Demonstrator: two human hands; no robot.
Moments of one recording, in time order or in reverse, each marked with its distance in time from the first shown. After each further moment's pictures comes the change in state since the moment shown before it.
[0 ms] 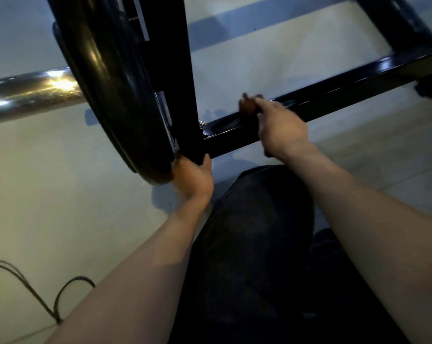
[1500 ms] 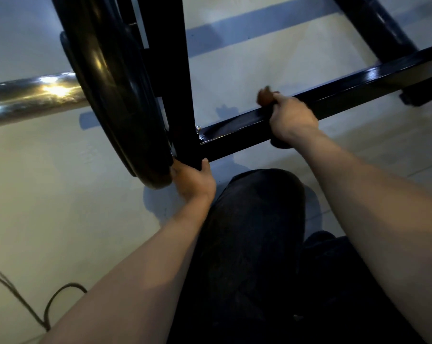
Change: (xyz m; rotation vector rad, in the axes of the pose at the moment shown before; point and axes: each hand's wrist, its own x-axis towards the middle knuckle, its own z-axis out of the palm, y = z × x) left_hand -0.002 -0.004 0.014 -0.190 -0.103 -0.151; right_hand 0.024 0.009 -0.039 -0.063 -0.110 0.185
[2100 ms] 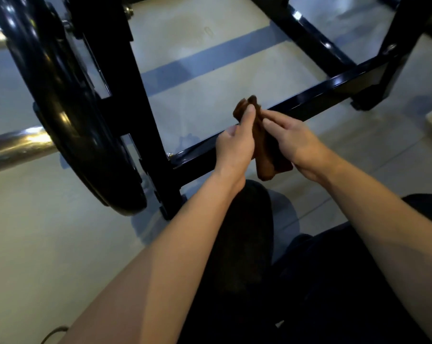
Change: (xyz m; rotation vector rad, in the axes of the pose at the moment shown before) left_hand -0.098 0.175 0.006 -0.581 -0.740 -0.024; right_hand -0.089 0.057 -0.073 1.122 -0.148 -0.062
